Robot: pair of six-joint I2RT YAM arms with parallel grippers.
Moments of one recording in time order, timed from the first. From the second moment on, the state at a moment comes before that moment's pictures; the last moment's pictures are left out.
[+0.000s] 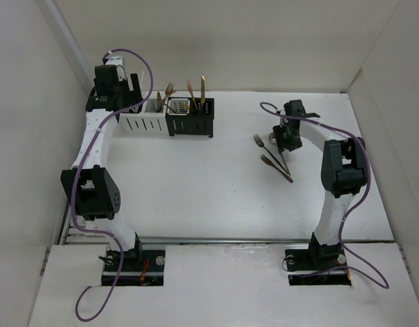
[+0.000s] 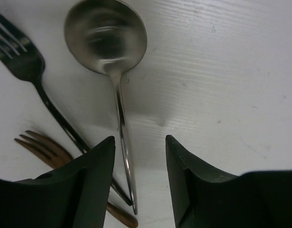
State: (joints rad) left arm 0.05 1.72 1.68 -0.49 -0.06 -0.06; right arm 0.13 1.98 1.48 -0.64 0.02 -0.08
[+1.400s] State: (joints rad) left arm -0.17 1.72 1.75 -0.54 0.72 0.08; right arm 0.51 1.84 1.76 0.08 -0.33 0.21
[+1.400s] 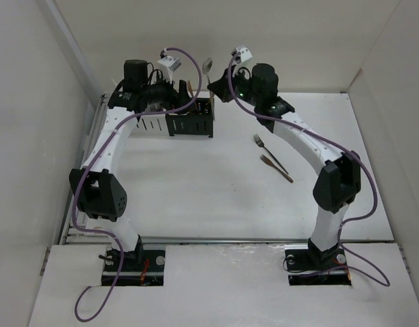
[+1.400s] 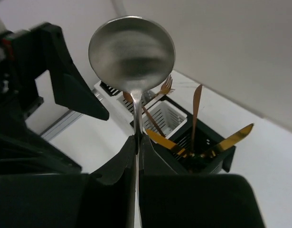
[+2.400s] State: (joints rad) left arm -0.25 1.75 1.73 -0.46 0.68 -0.05; right arm 0.55 1.94 1.67 0.45 -0.49 0.52
